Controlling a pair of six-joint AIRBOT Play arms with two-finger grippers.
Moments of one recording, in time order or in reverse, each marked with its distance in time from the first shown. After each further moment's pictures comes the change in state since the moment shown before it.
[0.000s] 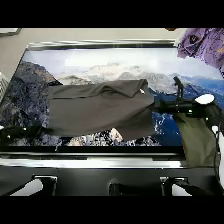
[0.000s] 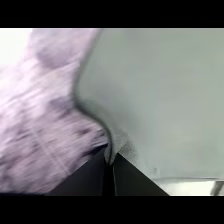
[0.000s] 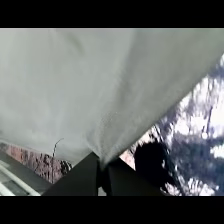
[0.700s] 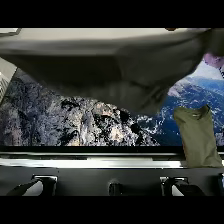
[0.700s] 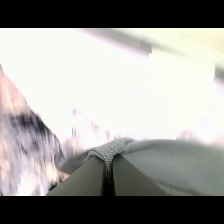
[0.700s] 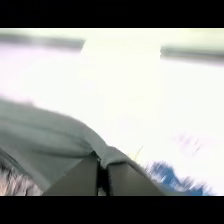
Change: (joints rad) left arm -0.288 0.148 1.168 0.371 -0.082 -0.386; right arm 0.097 0.325 0.845 -0.499 0.117 0.370
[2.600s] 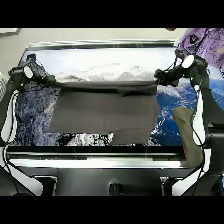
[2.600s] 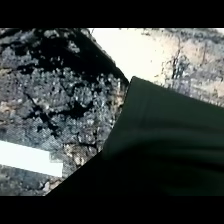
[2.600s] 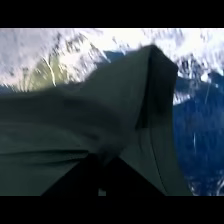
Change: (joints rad) left arm -0.167 -0.845 -0.006 0.353 0.220 -0.019; right arm 0.003 -0.927 0.084 -0.121 -0.002 0.299
